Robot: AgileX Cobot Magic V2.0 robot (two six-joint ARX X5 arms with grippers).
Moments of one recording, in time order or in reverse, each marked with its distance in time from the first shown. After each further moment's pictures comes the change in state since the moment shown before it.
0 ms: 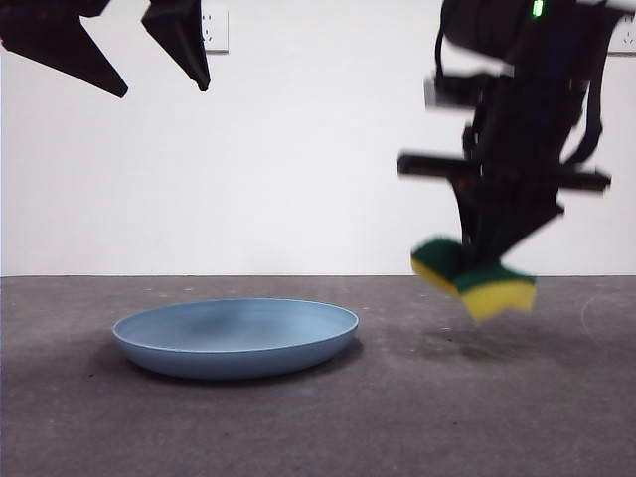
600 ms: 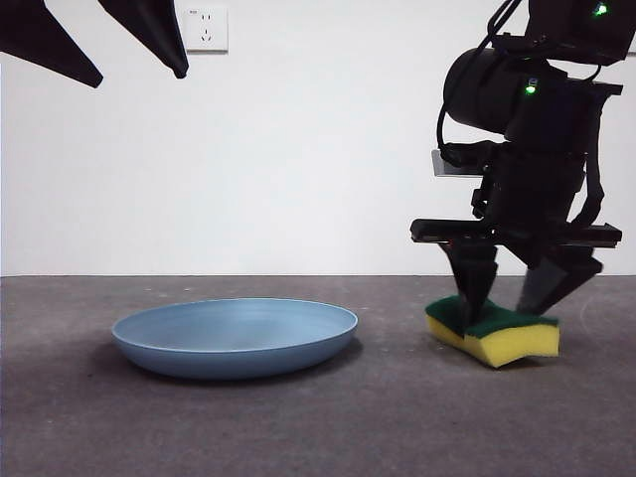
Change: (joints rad) left arm -0.050 -0.130 -0.086 -0.027 -0.022 0.000; right arm -0.053 0.124 0.000 0.020 -0.007 -0.011
